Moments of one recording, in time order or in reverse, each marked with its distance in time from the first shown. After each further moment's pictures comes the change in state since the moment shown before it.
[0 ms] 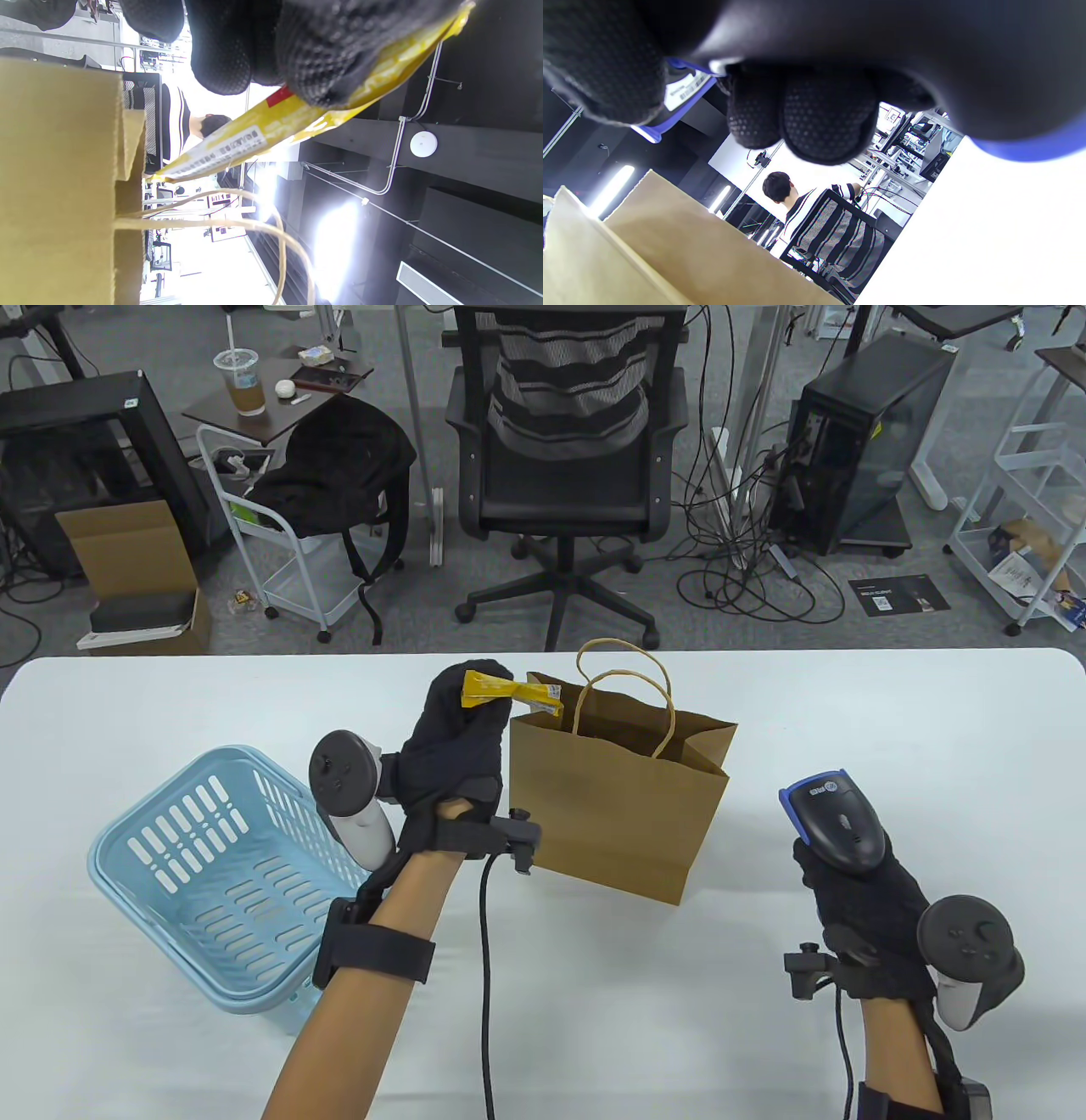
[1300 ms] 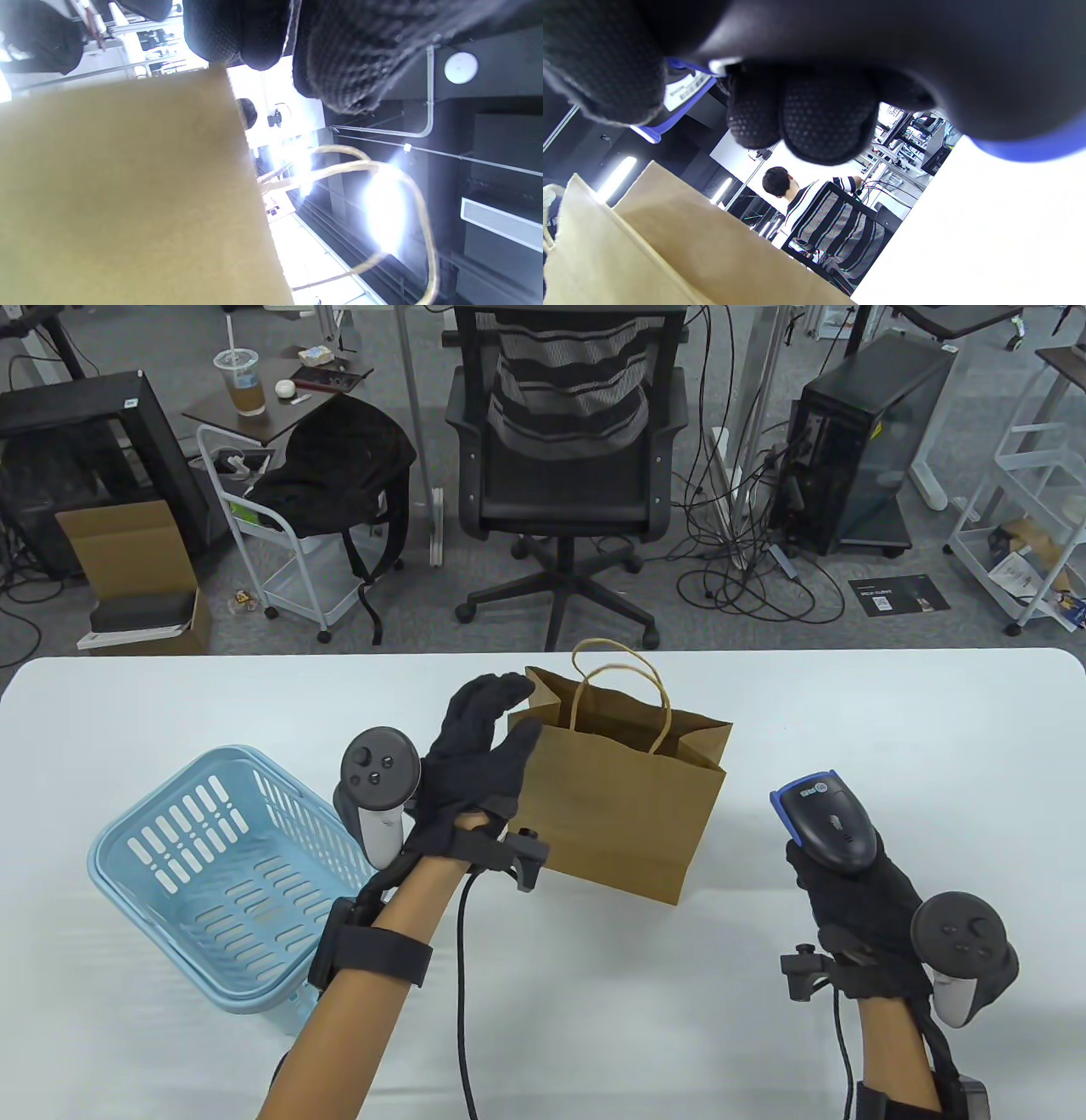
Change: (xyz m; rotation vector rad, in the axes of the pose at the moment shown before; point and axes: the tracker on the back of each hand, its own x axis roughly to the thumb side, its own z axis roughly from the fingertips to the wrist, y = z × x) left_hand -0.003 -0.002 0.005 -0.099 0.024 -0.310; right_hand 0.001 0.005 0.000 0.030 -0.008 0.009
